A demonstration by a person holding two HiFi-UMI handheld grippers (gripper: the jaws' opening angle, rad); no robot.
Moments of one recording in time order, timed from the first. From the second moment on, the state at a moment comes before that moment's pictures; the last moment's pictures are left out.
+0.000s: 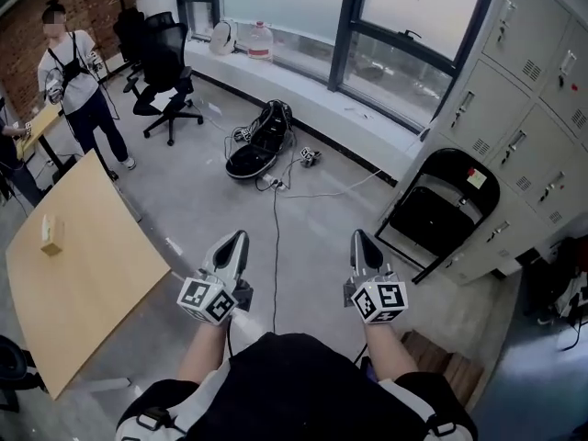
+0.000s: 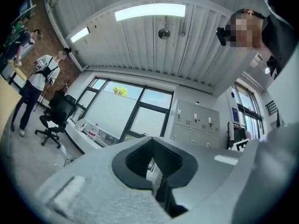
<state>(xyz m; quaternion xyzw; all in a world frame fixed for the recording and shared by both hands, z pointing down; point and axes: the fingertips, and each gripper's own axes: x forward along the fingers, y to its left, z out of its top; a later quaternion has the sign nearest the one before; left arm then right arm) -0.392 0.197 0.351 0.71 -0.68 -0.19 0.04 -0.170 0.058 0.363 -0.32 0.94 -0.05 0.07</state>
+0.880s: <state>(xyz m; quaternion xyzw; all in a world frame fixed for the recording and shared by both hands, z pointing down) -0.321 0.153 0.351 0.82 -0.54 -0.16 0.05 -0.077 0.106 0.359 -0.48 0.87 -0.02 0.06</state>
